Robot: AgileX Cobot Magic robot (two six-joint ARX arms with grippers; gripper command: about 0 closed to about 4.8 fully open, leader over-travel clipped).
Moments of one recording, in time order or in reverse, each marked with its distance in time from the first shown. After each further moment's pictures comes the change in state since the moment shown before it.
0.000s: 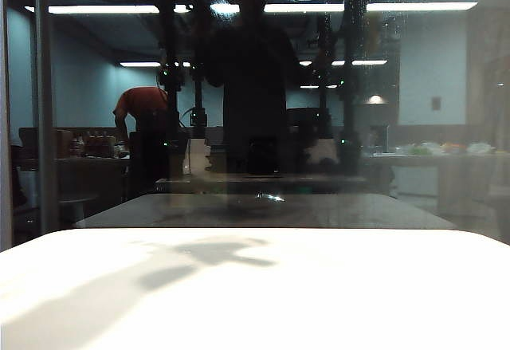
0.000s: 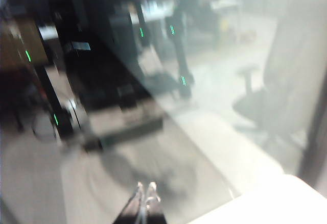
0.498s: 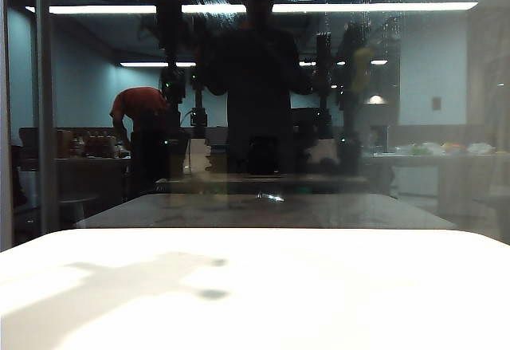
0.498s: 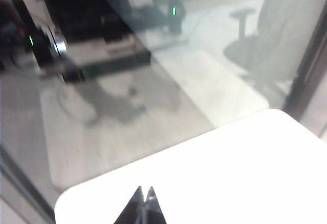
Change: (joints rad) left arm 0.000 -0.286 -0.496 0.015 0.000 -0.012; right arm 0.000 -0.187 -0.388 0.139 -0.111 0.113
